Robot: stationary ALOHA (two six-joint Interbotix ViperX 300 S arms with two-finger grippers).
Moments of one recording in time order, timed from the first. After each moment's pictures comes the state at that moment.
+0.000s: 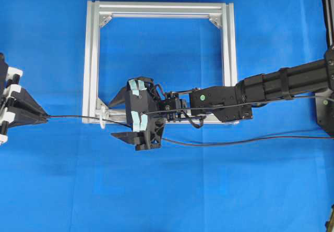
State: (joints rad) left arm -0.21 -0.87 1.37 -0.08 0.11 -0.24; right arm 0.06 0.45 0.32 -0.04 -0.30 0.15
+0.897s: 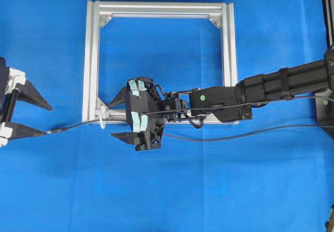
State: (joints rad) left arm -0.23 -0.85 1.37 -0.05 0.07 -0.22; right arm 0.06 0.45 0.32 -0.05 -0.30 0.15
